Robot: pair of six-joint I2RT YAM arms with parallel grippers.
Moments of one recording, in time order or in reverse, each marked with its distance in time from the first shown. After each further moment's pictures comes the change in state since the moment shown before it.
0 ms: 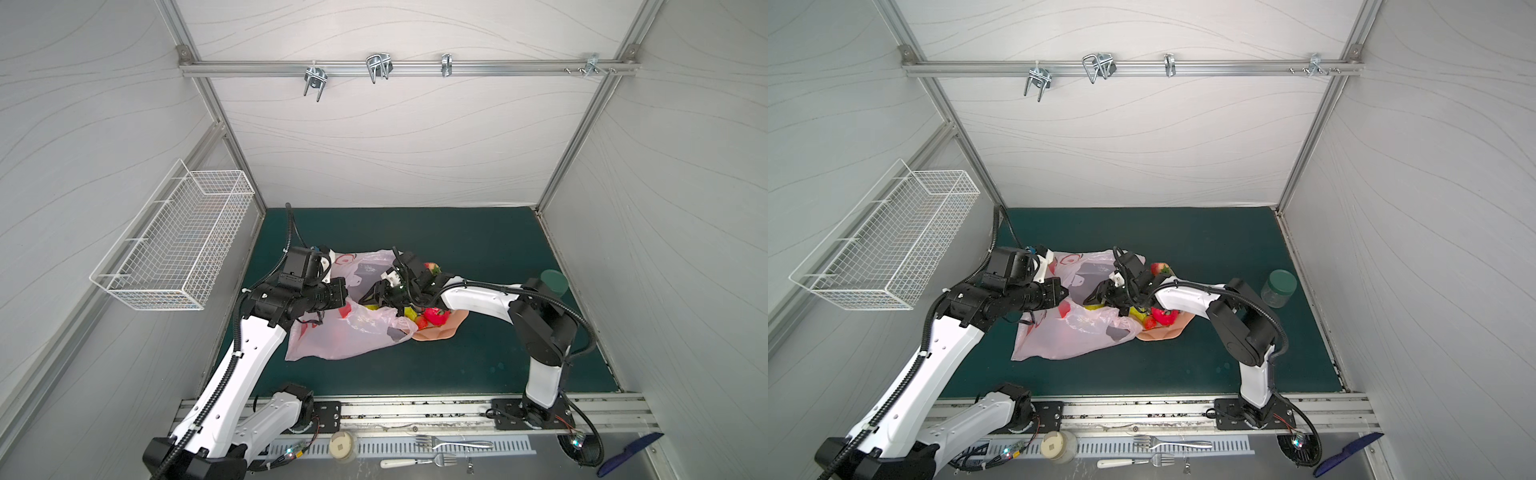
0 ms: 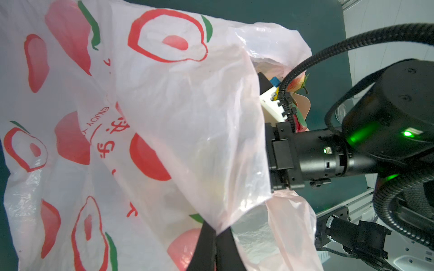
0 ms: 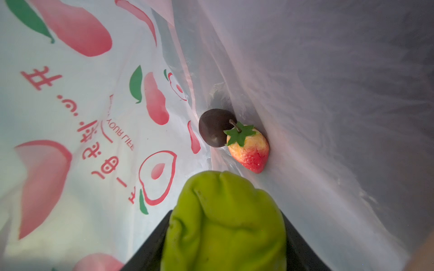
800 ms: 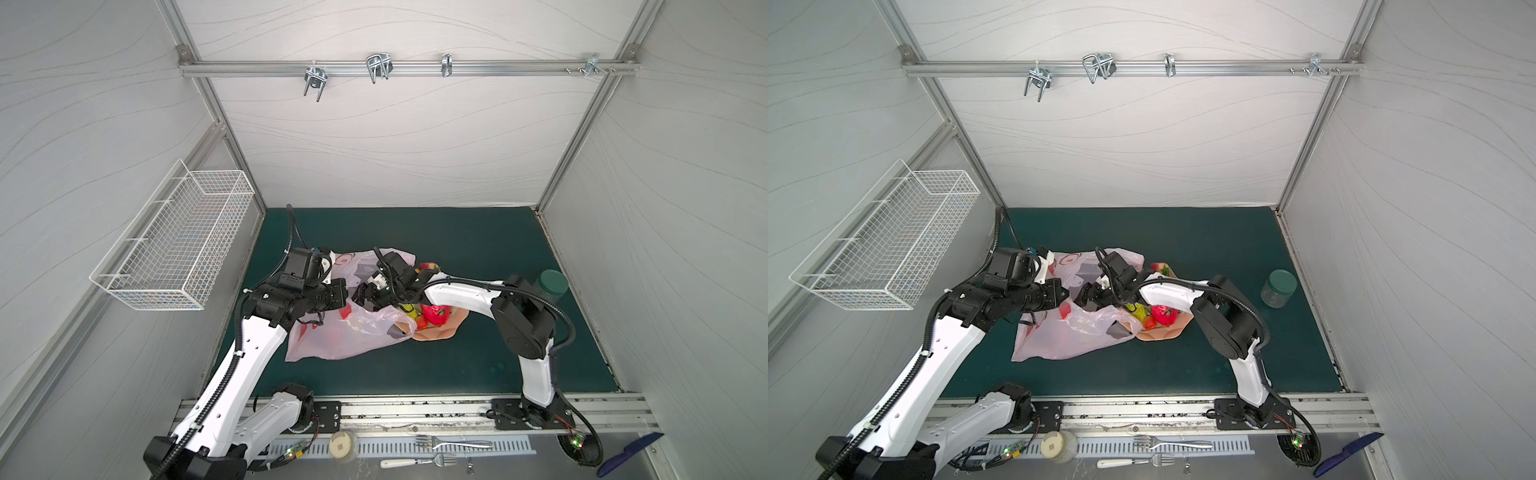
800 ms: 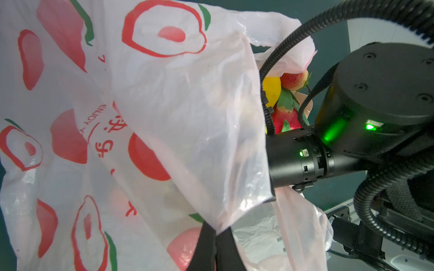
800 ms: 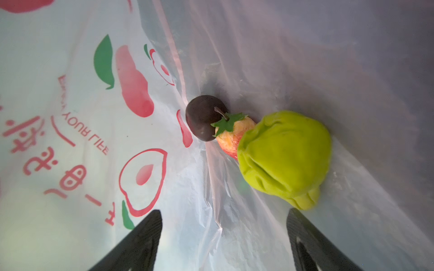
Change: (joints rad) left arm -0.002 0.000 -0.015 0.006 0.000 -0.003; right arm 0.040 0.098 0.150 -0.118 -0.043 -0.064
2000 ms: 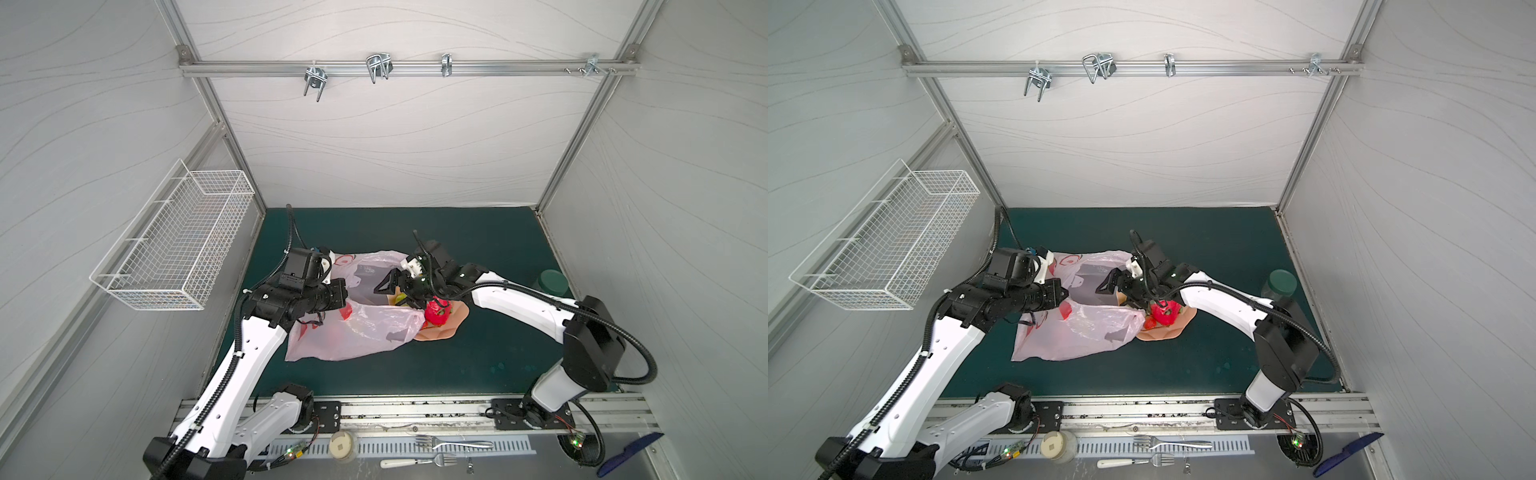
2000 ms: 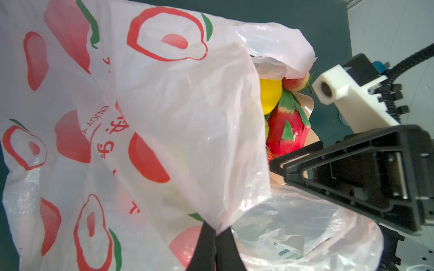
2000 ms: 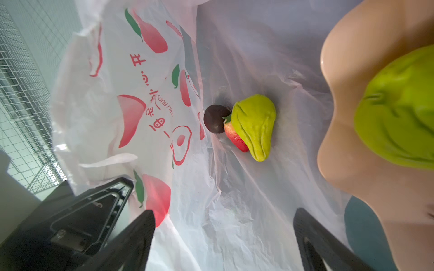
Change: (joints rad) left arm 0.000 -0.003 -0.001 0.000 -0.008 0.010; right arm -0.121 -0.412 -0.212 -0.146 0.138 -0.109
